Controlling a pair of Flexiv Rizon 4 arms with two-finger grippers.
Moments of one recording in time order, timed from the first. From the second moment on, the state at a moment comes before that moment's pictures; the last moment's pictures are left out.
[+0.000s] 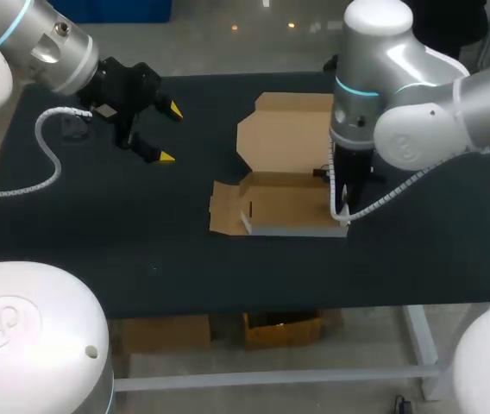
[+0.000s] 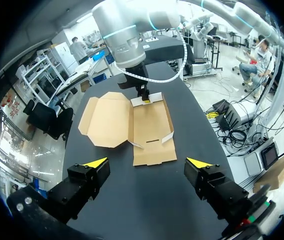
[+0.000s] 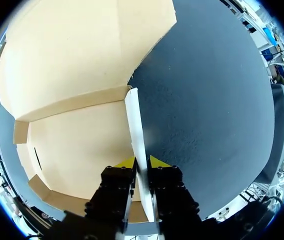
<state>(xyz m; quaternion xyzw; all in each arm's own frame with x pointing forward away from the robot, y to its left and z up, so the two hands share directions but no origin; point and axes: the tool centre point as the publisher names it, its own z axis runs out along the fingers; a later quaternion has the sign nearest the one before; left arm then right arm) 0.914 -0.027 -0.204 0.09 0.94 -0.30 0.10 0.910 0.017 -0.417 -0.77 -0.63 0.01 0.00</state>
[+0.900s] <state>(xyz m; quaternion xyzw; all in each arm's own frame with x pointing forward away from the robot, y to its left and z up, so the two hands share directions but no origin) 0.914 -0.027 -0.204 0.09 0.94 -0.30 0.10 0.910 0.019 -0.417 -0.76 -0.65 0.01 0.00</state>
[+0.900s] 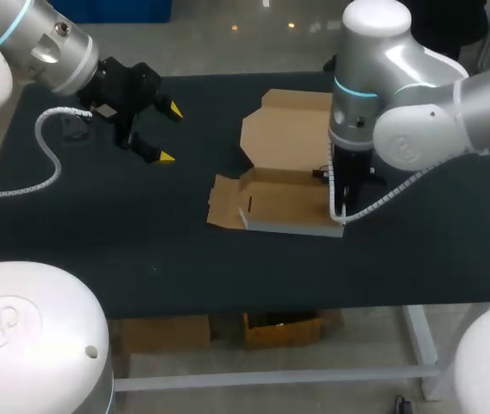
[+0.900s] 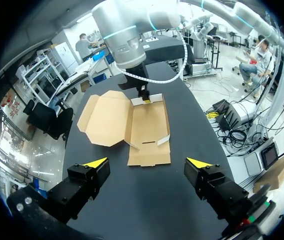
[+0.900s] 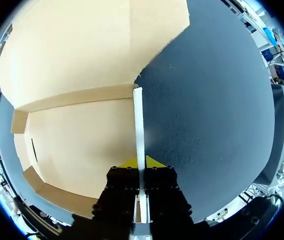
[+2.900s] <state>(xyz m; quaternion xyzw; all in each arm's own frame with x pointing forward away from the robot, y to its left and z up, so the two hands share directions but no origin) 0.914 -0.027 -0.204 0.09 0.94 -0.30 0.10 0.907 0.025 -0.412 -0.74 -0.66 0.12 -0.08</state>
